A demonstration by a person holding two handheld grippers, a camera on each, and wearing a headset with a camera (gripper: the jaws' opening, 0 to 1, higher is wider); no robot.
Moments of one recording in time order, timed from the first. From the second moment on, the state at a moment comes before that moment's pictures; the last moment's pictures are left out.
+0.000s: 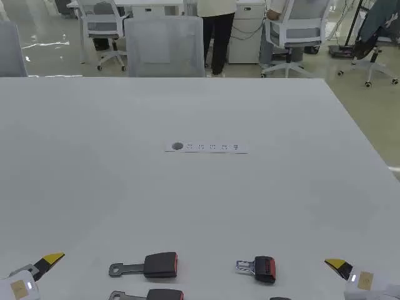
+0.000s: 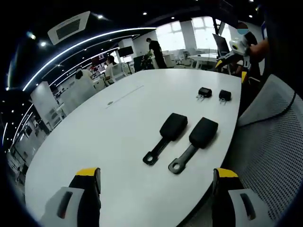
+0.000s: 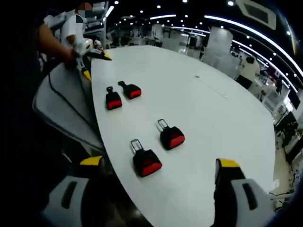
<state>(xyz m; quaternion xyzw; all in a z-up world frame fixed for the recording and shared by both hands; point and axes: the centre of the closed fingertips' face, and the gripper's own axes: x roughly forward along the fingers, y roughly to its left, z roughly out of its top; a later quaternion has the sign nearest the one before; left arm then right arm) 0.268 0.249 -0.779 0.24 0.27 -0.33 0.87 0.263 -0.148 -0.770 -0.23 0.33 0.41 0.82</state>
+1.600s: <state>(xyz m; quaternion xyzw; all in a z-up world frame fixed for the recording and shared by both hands) 0.264 0.235 -0.757 0.26 0.22 -0.36 0.87 0.268 -0.126 -0.752 -0.22 0.31 0.39 0.84</state>
